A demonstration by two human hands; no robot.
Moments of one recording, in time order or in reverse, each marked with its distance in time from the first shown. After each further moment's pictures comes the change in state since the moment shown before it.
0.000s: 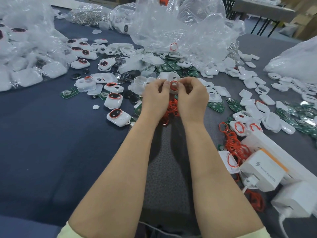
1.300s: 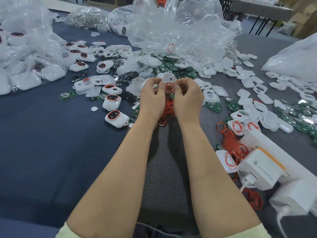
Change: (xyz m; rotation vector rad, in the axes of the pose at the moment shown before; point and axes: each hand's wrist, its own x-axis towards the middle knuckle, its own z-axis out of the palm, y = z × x) left_hand -0.003 0.005 0.004 -0.111 0.097 -0.099; right_hand -0.001 -0.004 0.001 0.011 -0.025 0.049
